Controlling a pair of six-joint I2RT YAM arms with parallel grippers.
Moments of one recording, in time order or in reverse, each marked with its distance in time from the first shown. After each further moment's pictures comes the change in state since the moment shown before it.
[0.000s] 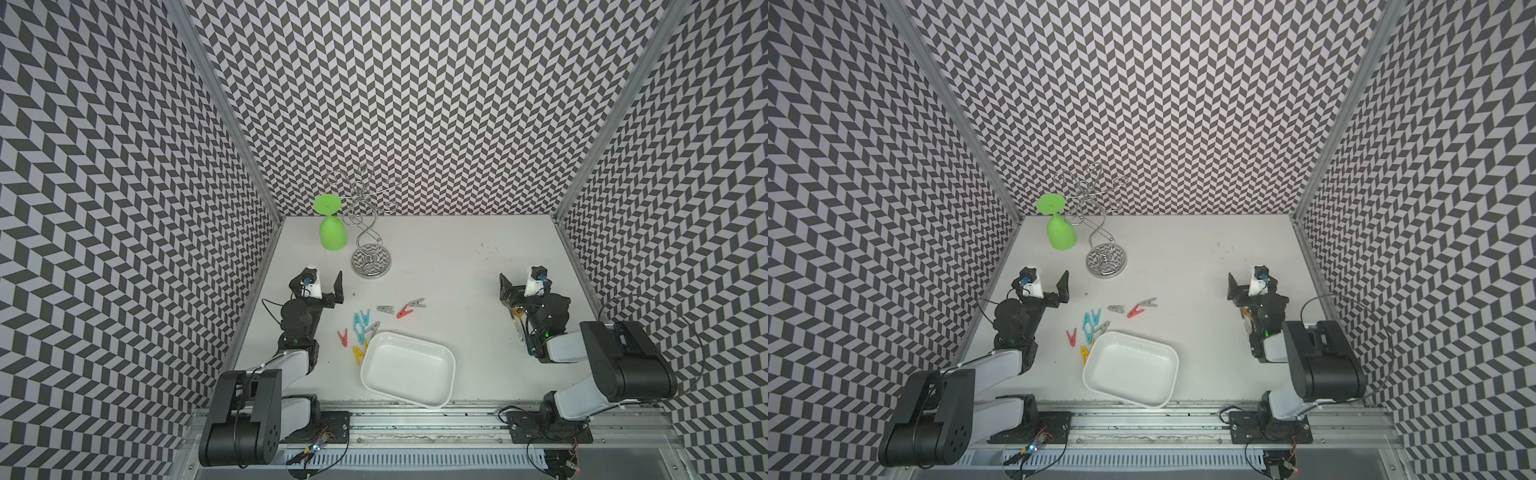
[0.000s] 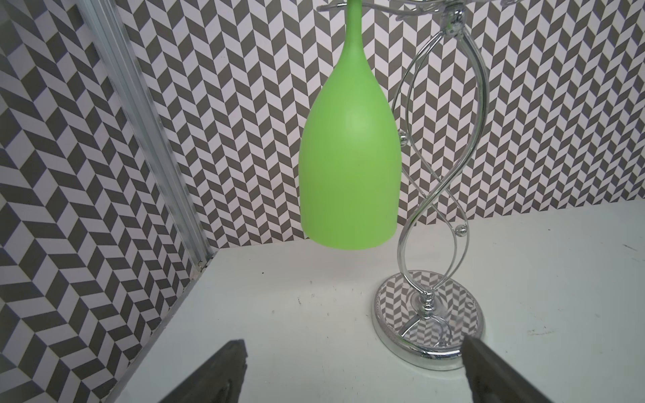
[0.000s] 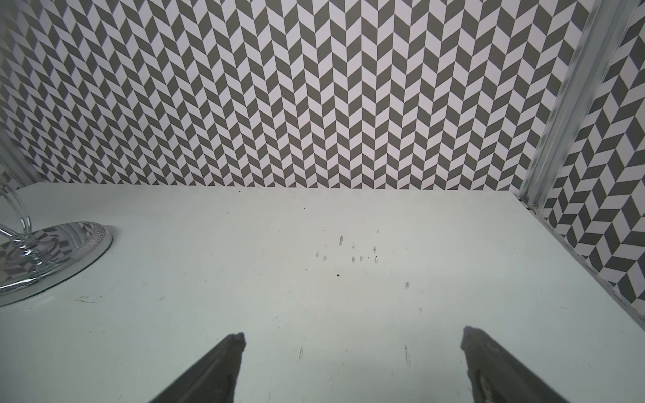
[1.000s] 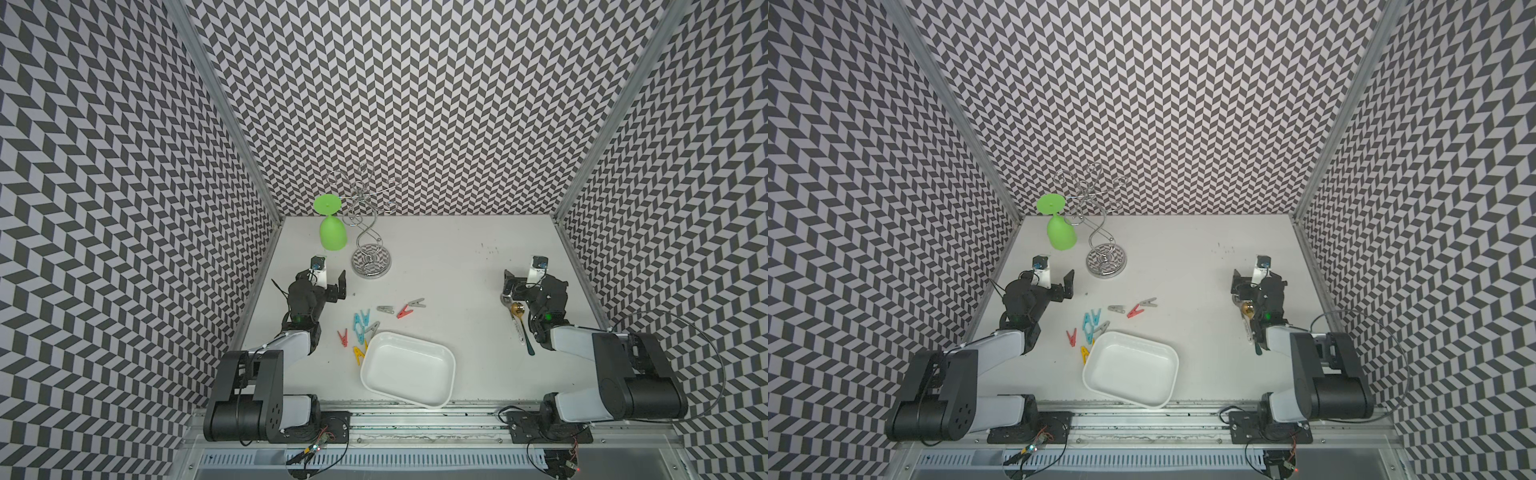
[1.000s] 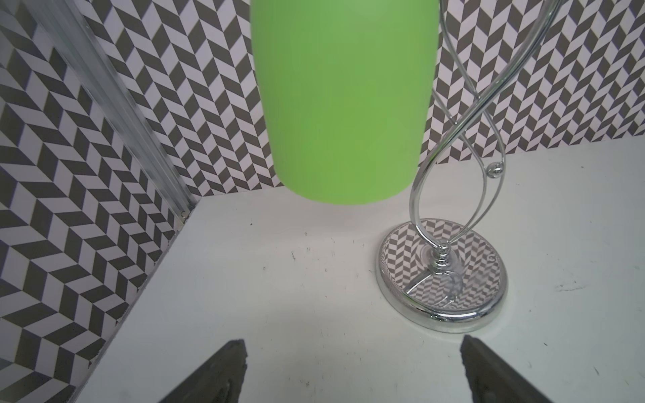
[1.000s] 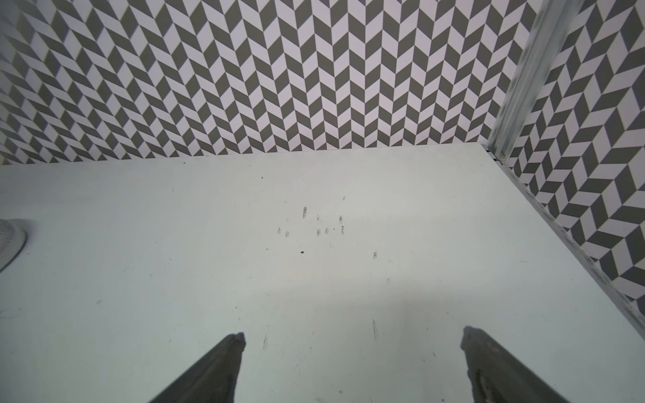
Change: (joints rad) left arm -0.010 0.109 0.180 -0.275 -0.019 0.053; right arm 0.000 -0.100 0.142 -0.414 0.098 0.014
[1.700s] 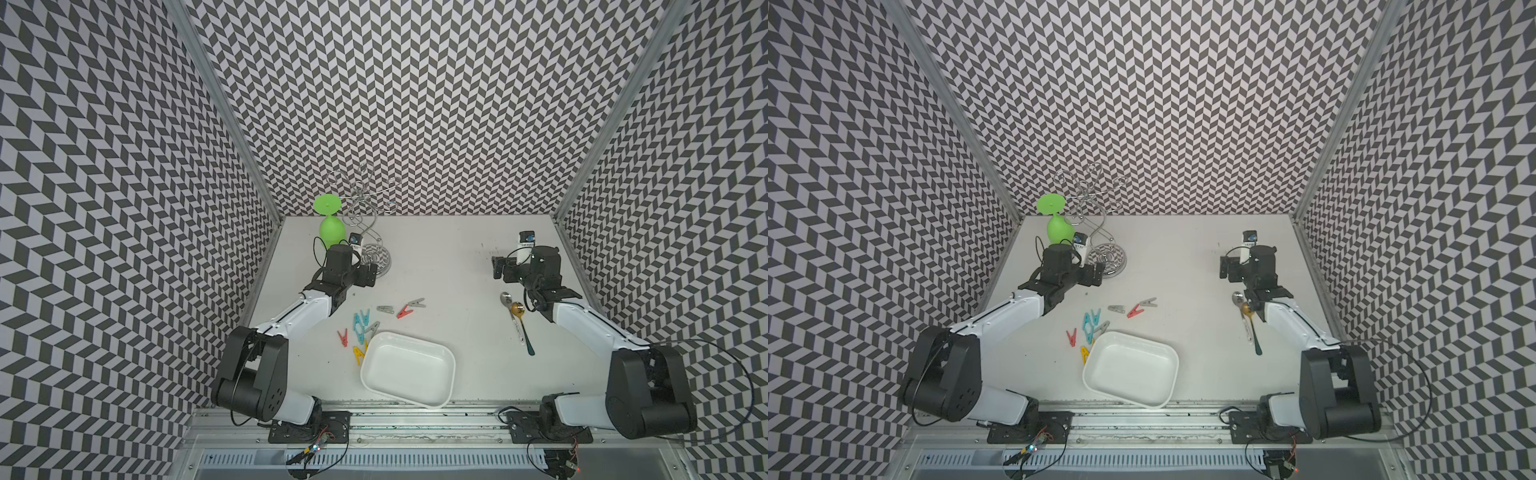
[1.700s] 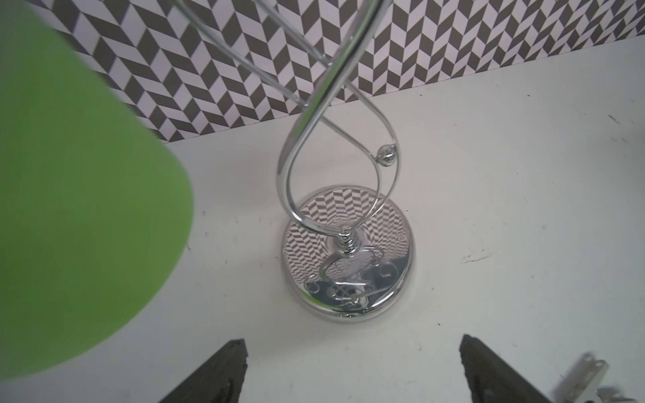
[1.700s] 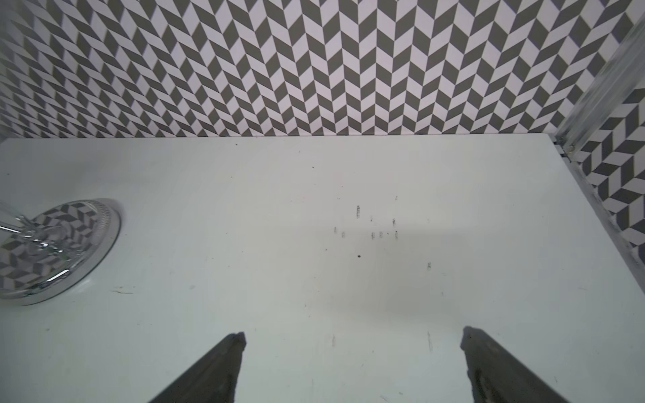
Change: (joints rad) left arm -0.270 0.097 0.433 -0.675 -0.143 -0.053; right arm 0.089 -0.089 0.344 -0.631 0.033 0.017
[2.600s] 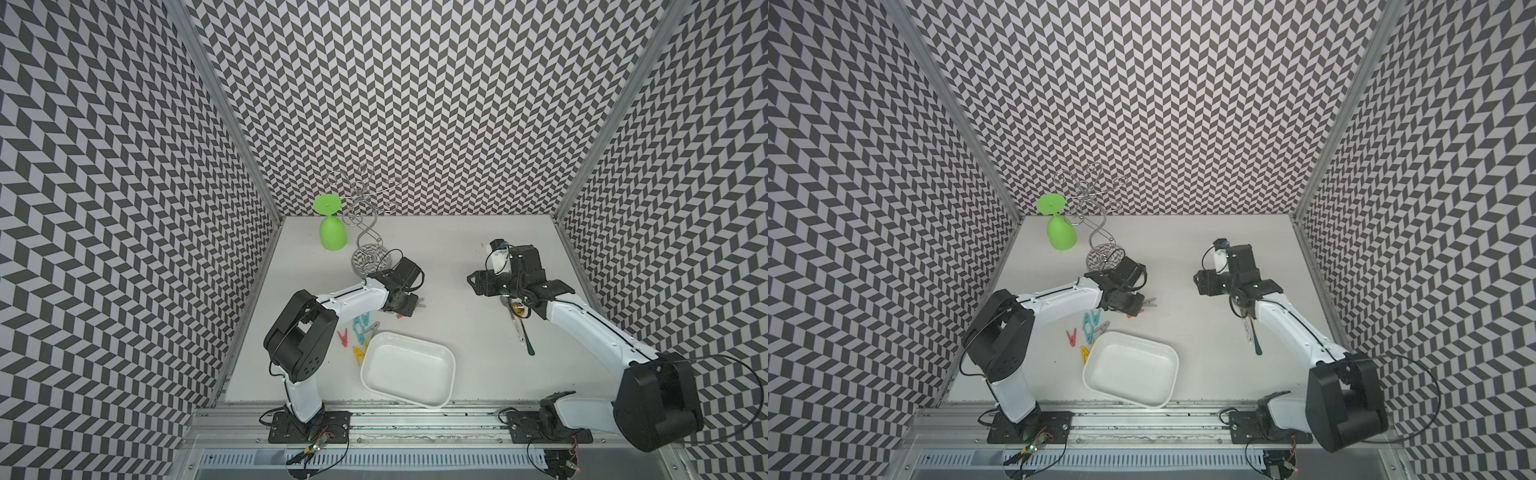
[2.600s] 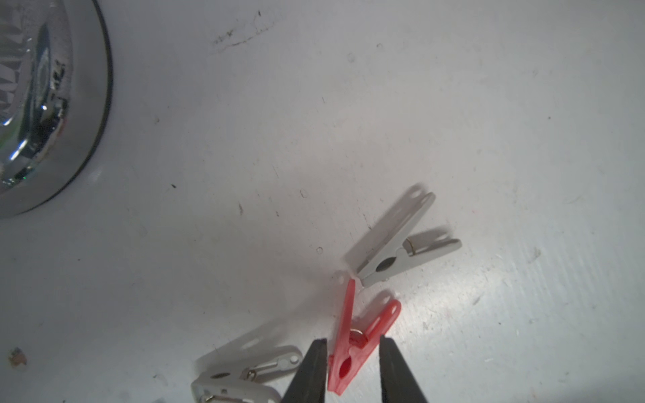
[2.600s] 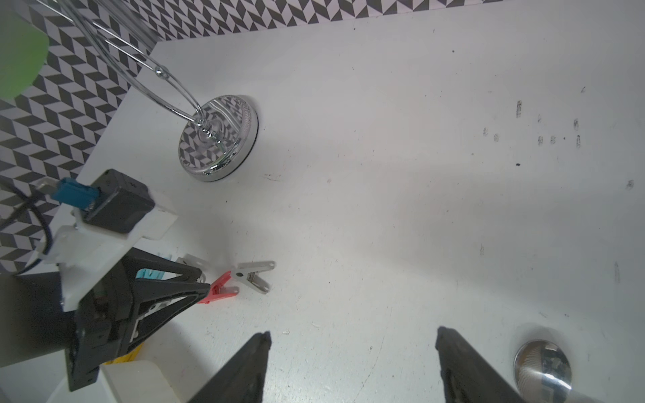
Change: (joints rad) left arm -0.414 0.360 0.370 -0.616 -0.039 -0.279; right arm 0.179 -0.038 0.164 -0.454 -0.243 0.140
